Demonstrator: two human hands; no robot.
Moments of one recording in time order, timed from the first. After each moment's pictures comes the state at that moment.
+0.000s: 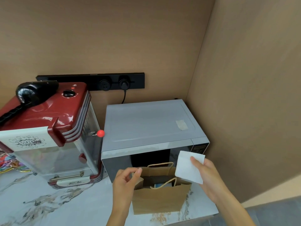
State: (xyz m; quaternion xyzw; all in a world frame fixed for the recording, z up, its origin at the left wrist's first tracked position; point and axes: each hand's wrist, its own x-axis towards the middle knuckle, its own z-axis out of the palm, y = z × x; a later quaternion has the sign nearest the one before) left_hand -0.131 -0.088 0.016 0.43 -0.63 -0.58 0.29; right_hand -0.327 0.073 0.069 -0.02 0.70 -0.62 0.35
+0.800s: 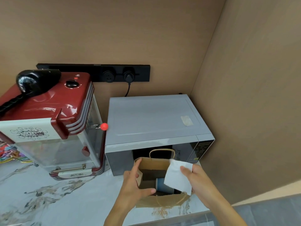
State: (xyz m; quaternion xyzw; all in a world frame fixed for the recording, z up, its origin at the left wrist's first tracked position) left_hand -0.122 -0.095 -0.004 0.39 -0.70 -0.60 0.07; right_hand -0.289 0.056 0.057 -0.10 0.80 -0.44 0.39
